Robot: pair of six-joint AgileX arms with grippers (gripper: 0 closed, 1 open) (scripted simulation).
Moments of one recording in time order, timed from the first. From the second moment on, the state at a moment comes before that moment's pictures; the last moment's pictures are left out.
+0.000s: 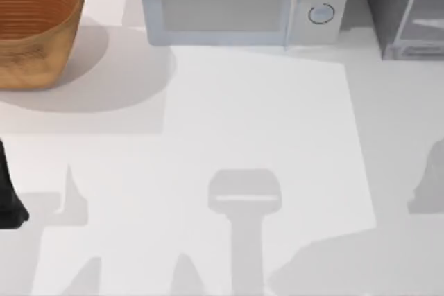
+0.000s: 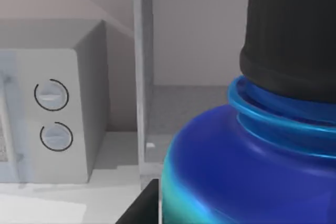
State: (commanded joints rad) left arm 0.00 0.00 0.00 0.00 0.00 0.00; right arm -0.04 0.16 0.07 0.11 -0.03 0.00
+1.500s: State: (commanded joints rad) left arm 0.00 0.00 0.00 0.00 0.00 0.00; right arm 0.38 0.90 0.25 0.57 0.36 0.02
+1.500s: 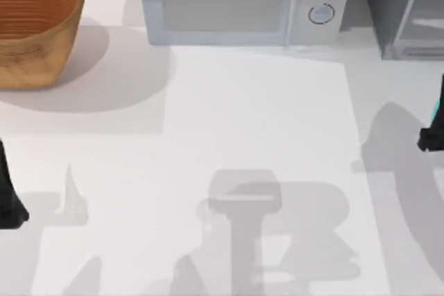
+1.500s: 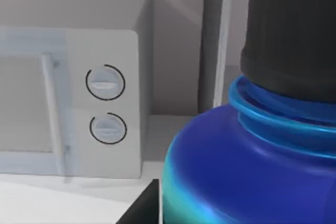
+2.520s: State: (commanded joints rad) left arm 0.00 0.00 0.00 0.00 0.00 0.00; right arm 0.86 2.02 0.67 1.33 0.88 0.02
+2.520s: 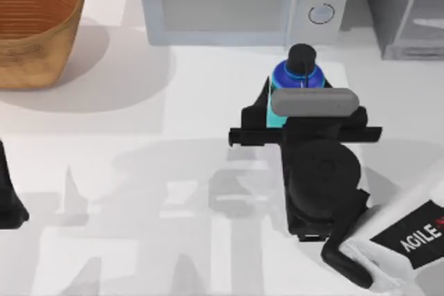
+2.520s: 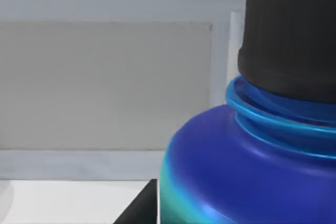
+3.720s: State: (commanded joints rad) left arm 0.00 0.00 0.00 0.00 0.00 0.00; right arm 0.74 2.23 0.85 1.37 0.76 0.02
